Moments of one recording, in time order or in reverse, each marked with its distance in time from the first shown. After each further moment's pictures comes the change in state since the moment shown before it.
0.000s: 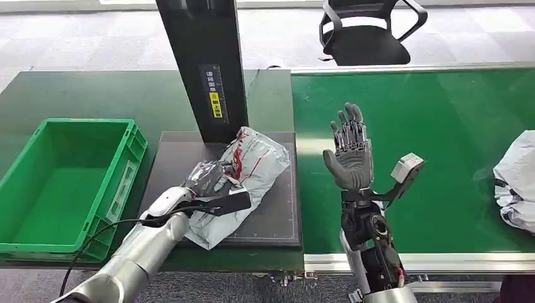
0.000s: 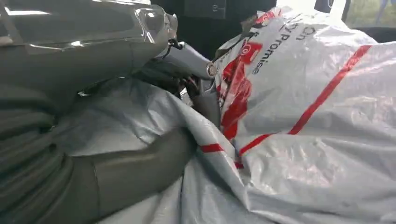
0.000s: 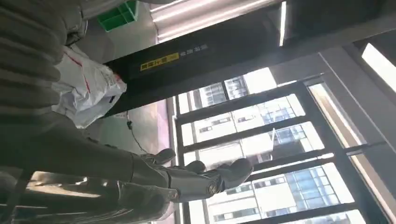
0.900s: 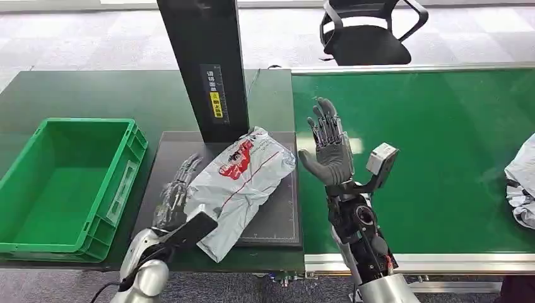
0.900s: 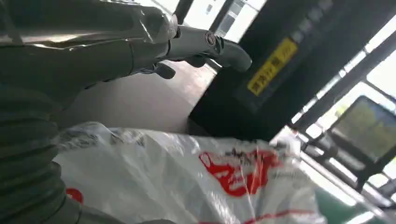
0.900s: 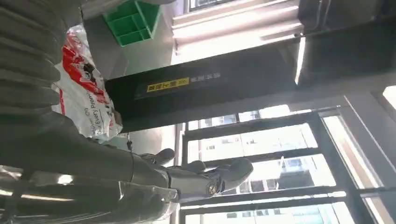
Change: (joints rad) left arm 0.433 -0.064 0.192 -0.619 0.111 0.065 -0.042; right arm -0.079 -0.008 0.104 0.079 0.036 0.007 -0.019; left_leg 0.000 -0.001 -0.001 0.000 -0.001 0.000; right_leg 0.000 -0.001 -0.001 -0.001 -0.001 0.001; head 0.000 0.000
